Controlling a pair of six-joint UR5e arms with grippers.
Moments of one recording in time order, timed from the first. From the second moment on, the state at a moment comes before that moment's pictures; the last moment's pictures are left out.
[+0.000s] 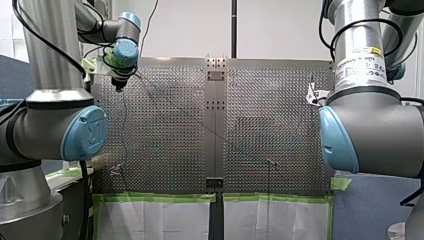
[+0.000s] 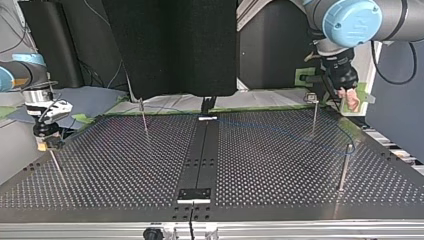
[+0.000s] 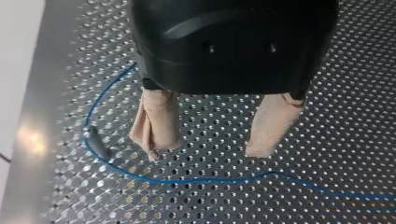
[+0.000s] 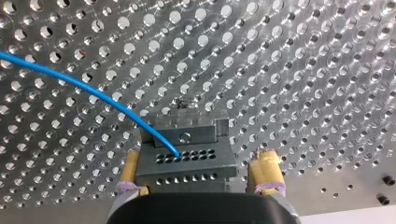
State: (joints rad) left arm -0.08 -1.37 -1.96 -3.21 -2.11 -1.61; right arm 1.51 -1.06 1.46 -0.47 1.17 1.71
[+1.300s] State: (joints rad) left arm -0.08 -1.37 -1.96 -3.22 -2.12 -1.45; right arm 1.50 -1.06 1.46 -0.47 1.17 1.72
